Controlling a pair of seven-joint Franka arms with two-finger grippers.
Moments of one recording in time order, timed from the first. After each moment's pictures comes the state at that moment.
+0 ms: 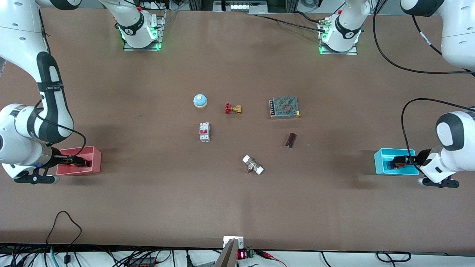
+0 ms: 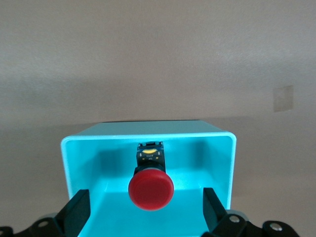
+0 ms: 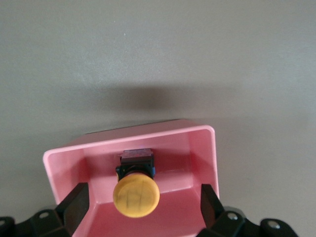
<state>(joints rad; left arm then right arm) 0.26 0.73 -0.04 -1.44 0.02 2.03 0.26 -0.10 0.71 -0.10 -1.49 -0.07 2.17 -0.13</state>
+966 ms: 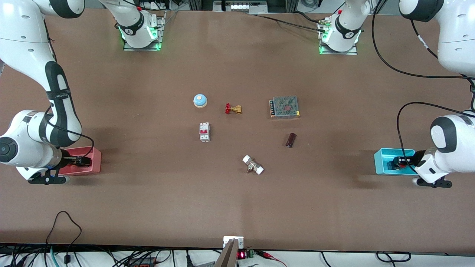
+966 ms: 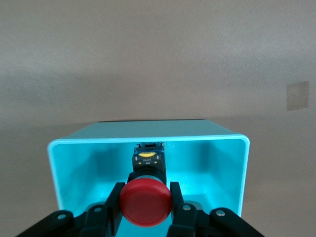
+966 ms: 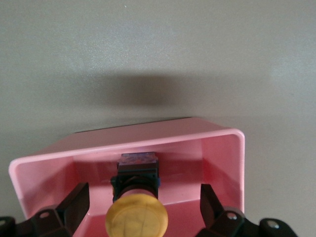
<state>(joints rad) 0.26 0.74 -0.03 -1.44 0.03 2.04 0.26 -0.10 0.76 -0.10 -1.49 -0.07 2.19 -0.14</state>
